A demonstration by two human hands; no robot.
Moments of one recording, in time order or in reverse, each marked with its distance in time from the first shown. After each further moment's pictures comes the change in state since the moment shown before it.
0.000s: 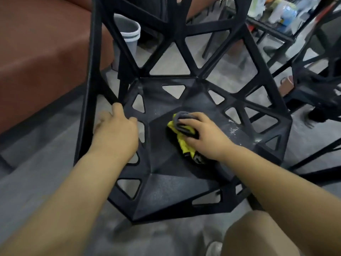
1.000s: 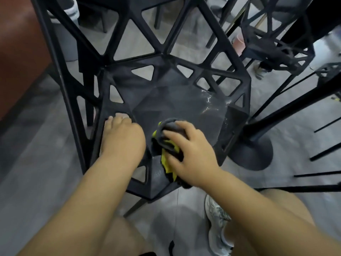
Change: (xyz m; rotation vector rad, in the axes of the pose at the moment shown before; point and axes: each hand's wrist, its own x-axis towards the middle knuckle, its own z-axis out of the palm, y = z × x) left_hand -0.006 0.007 0.006 -0.099 -0.119 0.352; right_hand -0.098 -0.104 0.038 -0.125 0.335 0.201
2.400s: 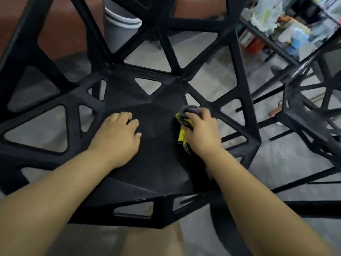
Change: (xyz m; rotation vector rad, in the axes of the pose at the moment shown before) left_hand 0.068 0.089 0.028 -0.295 0.236 -0.306; right_hand 0.166 0.179 -0.013 -0.115 -0.153 -0.128
